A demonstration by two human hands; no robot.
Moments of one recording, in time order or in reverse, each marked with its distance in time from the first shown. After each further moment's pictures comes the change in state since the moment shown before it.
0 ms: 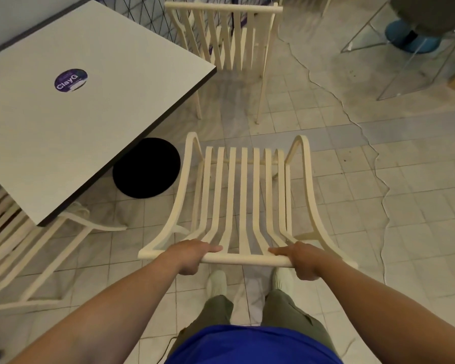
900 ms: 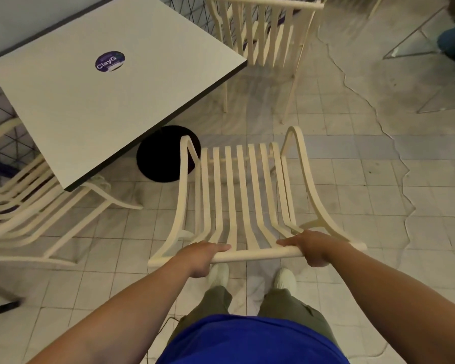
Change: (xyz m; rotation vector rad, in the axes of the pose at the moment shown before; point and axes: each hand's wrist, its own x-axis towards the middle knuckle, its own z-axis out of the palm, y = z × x) left_hand -0.027 0.040 0.028 -0.171 0.035 -0.109; right_hand 0.011 0.021 -0.029 -0.163 -0.027 -0.075
